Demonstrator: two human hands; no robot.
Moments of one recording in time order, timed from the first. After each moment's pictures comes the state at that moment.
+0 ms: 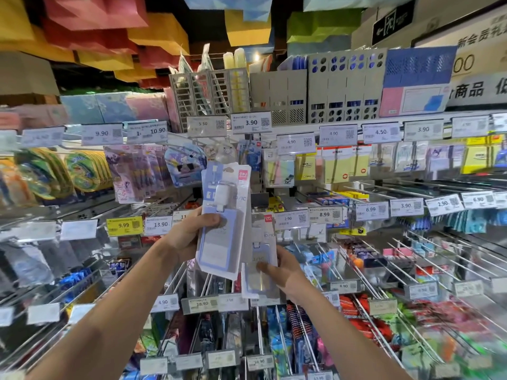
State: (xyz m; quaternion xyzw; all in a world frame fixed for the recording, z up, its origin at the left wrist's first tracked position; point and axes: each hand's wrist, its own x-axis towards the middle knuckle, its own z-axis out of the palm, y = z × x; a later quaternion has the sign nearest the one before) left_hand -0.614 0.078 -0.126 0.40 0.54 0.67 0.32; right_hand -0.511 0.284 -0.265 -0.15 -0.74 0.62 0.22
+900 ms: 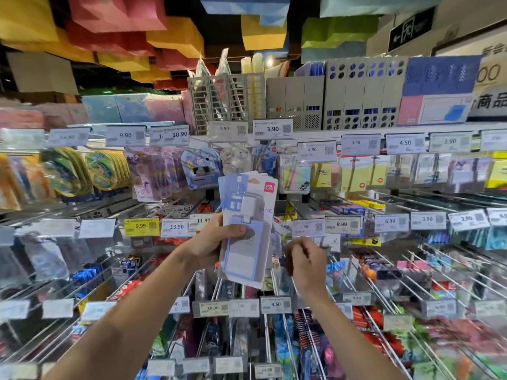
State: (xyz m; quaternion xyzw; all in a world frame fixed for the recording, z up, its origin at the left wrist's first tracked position) left_hand -0.615 0.085 -0.133 0.44 0.53 0.65 0.32; right_hand -0.482 0.252 -0.210 -0.13 -0.69 0.56 0.45
